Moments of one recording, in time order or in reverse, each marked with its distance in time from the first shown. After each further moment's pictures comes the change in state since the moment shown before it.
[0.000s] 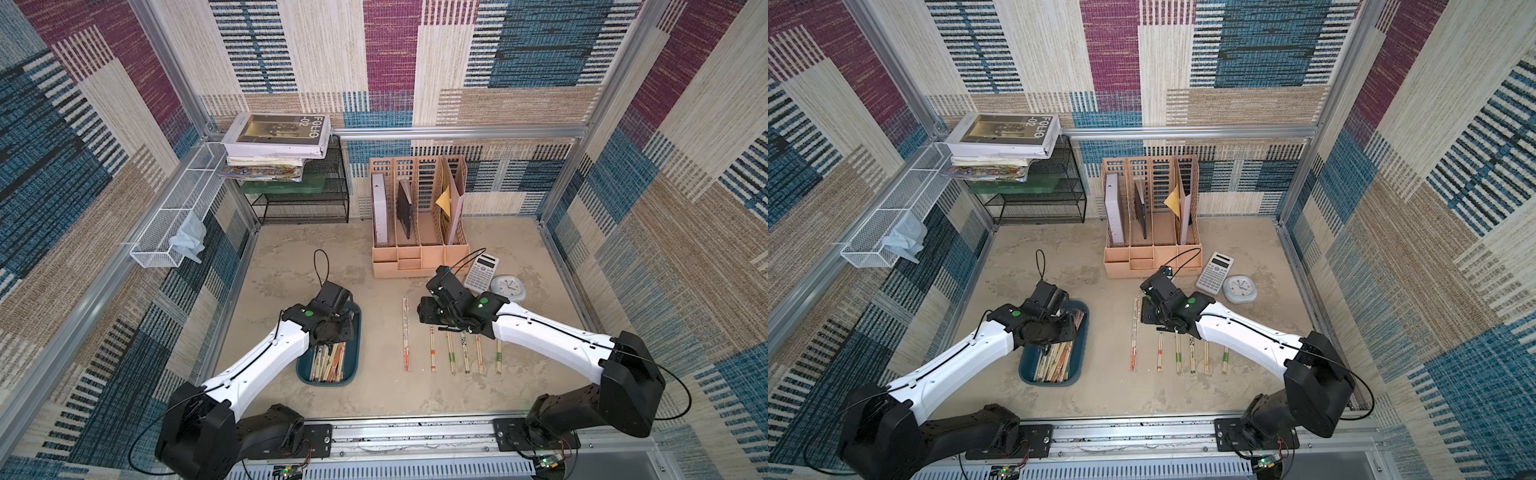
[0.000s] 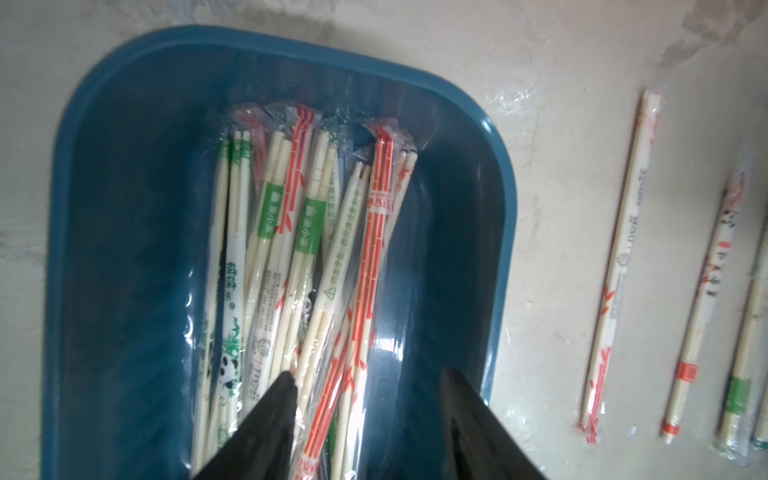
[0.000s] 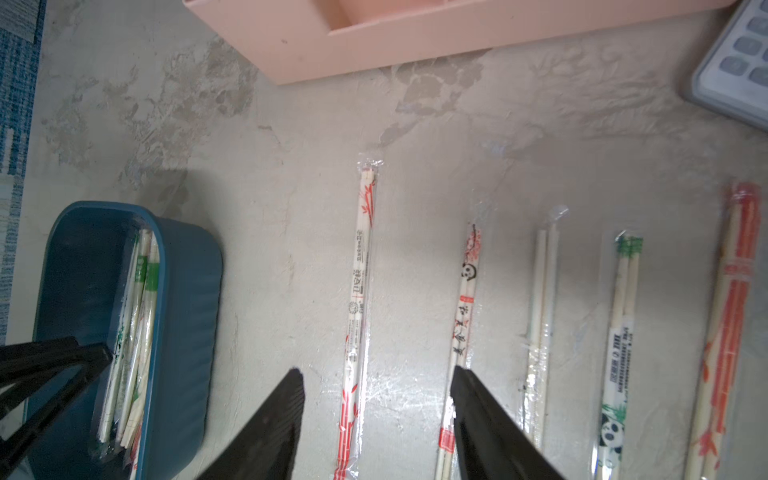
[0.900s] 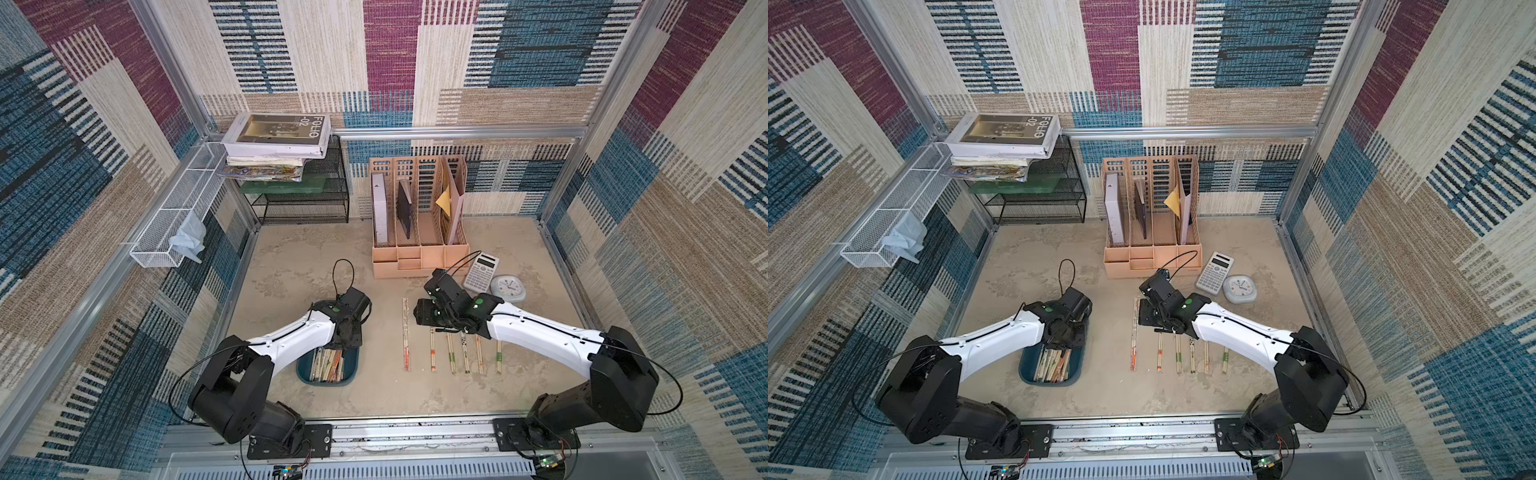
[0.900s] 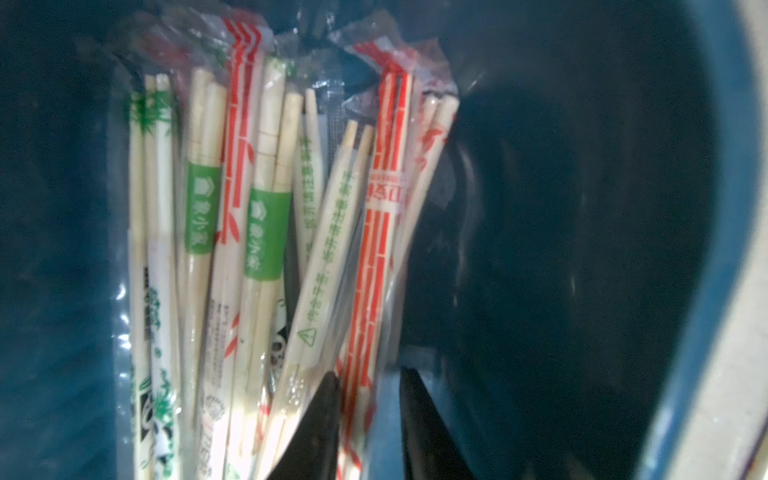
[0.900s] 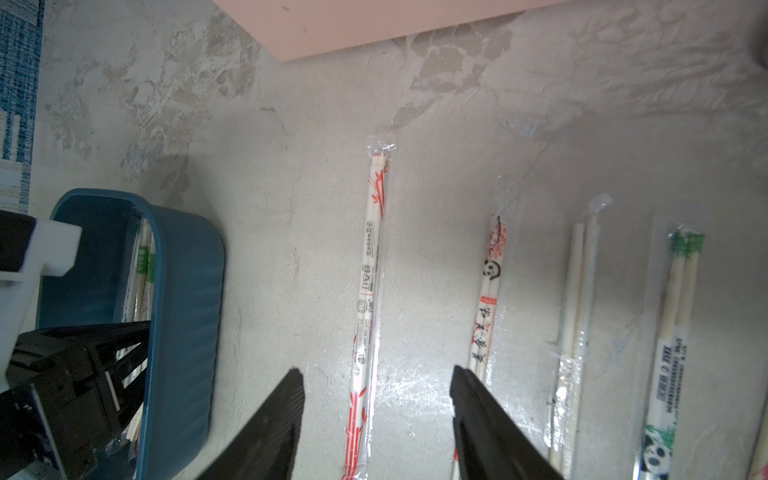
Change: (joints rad) left arm -0.074 0.223 -0.012 0.074 -0.086 -0.047; right arm -0.003 0.041 -0.020 0.054 -0.051 0.001
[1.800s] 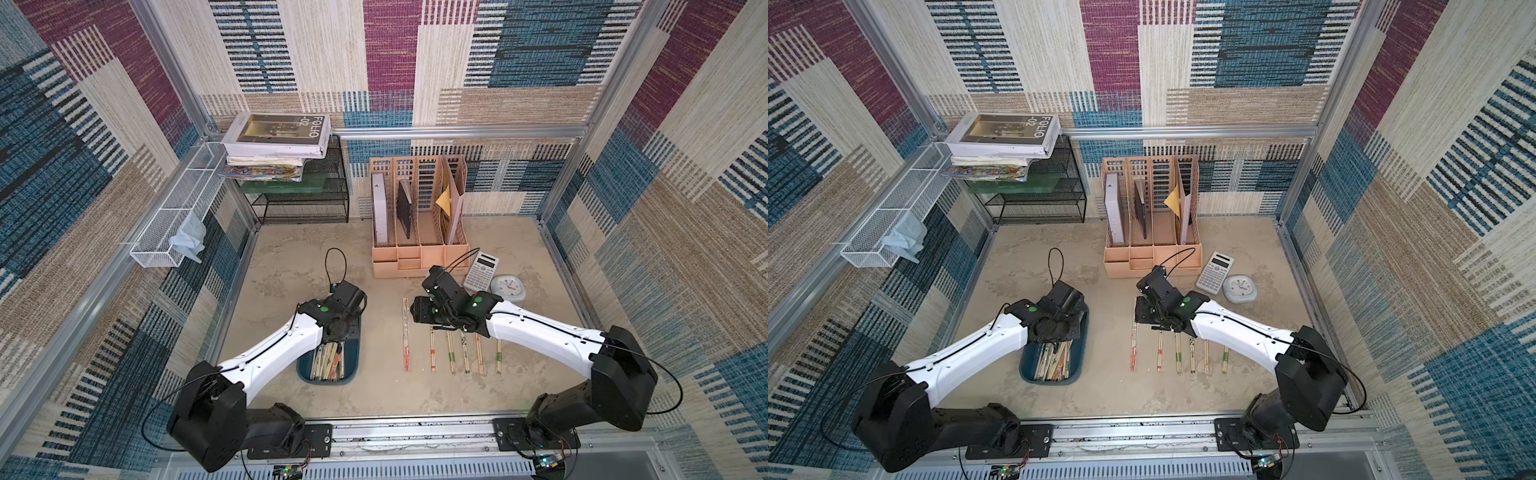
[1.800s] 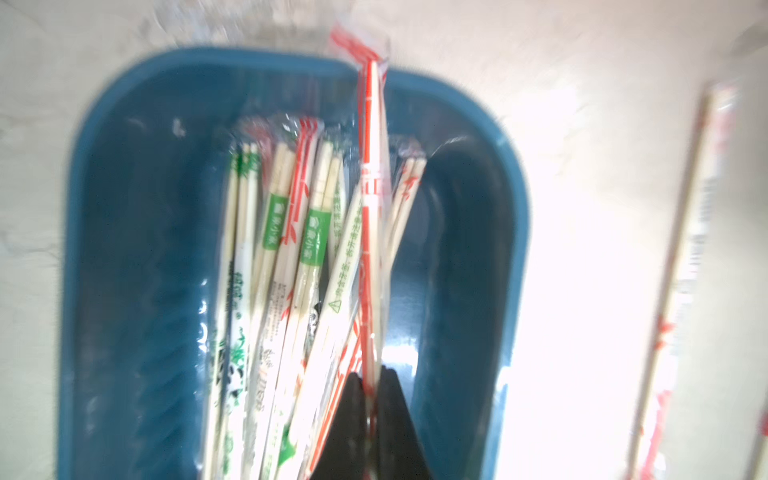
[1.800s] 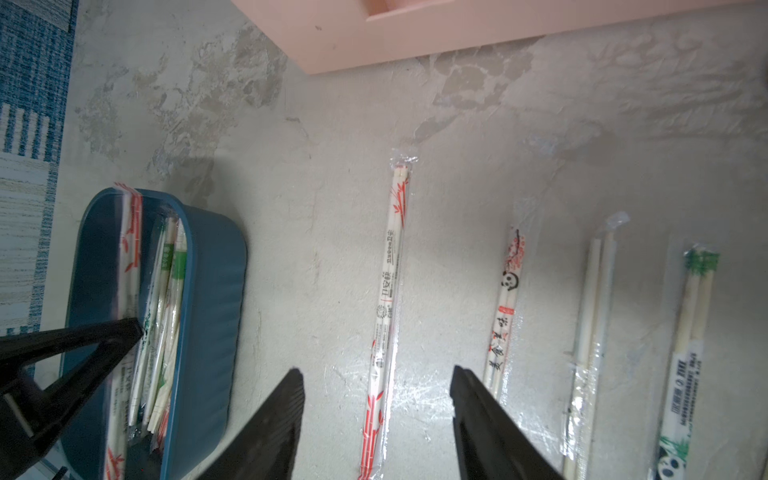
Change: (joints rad) left arm 0.000 -0.177 0.083 -0.103 -0.047 0.005; right arm 0.012 0.006 0.041 -0.002 0.000 -0.015
